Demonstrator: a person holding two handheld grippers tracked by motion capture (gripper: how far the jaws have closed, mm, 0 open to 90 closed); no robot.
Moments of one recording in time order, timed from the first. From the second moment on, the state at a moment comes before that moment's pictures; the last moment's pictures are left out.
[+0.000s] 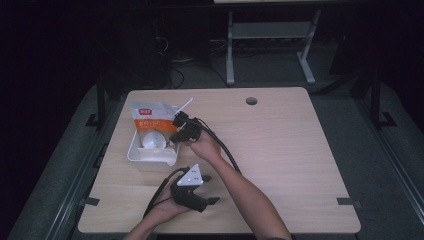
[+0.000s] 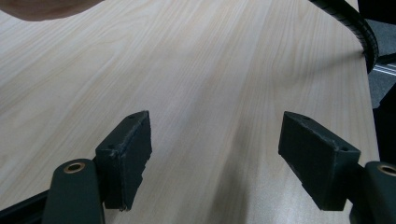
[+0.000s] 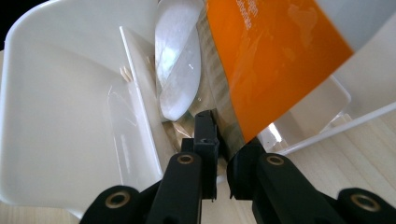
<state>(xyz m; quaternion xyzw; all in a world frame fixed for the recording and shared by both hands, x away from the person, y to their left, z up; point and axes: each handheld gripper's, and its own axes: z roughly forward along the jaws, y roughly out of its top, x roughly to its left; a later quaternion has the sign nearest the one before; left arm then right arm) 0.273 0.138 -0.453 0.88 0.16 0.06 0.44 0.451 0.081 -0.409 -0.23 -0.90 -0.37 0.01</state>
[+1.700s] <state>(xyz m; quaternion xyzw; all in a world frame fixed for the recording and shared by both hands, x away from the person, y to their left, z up) 0.279 0.145 -0.454 0.88 0.18 0.07 0.44 0.435 -0.027 -0.383 -0.27 -0.86 -0.44 0.05</state>
